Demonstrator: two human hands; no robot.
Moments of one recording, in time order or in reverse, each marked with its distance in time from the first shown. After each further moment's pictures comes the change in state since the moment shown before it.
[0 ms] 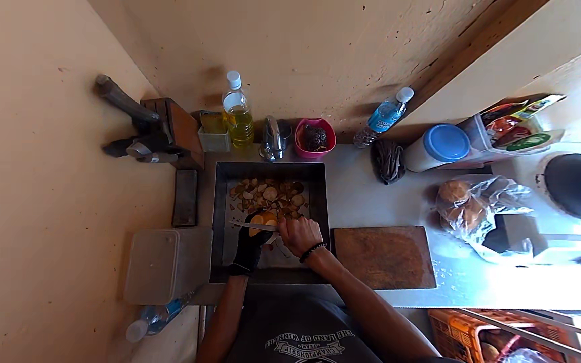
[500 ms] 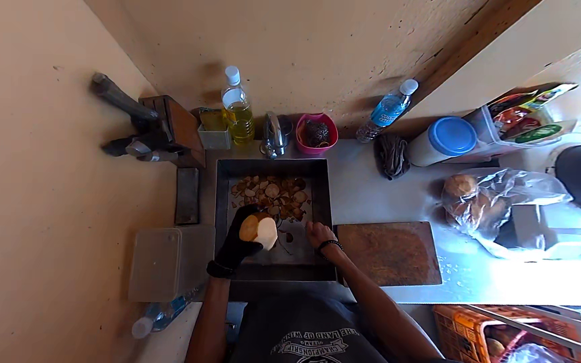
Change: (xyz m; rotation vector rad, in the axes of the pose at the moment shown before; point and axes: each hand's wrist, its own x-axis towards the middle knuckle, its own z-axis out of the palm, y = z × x) left_hand 0.000 0.041 -0.042 0.182 -0.360 0.228; right_hand 0.032 0.070 0.050 0.276 -0.219 0.418
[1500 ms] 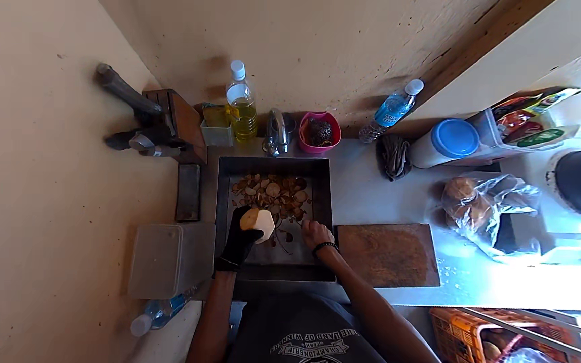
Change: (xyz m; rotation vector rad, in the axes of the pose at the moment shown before) left_hand 0.002 -0.014 0.013 -0.146 0.256 -0.184; right_hand -0.015 -0.015 0.001 -0.034 0.056 -0.029
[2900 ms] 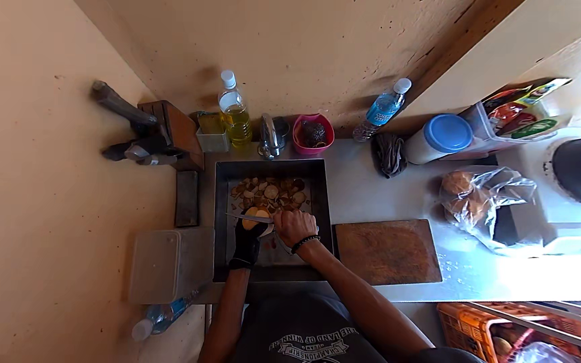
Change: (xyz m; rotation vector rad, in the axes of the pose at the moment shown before) left_hand 0.015 -0.027 0.027 -0.071 0.192 0.011; right_hand -0.045 -0.063 -0.026 -0.214 0.174 -0.300
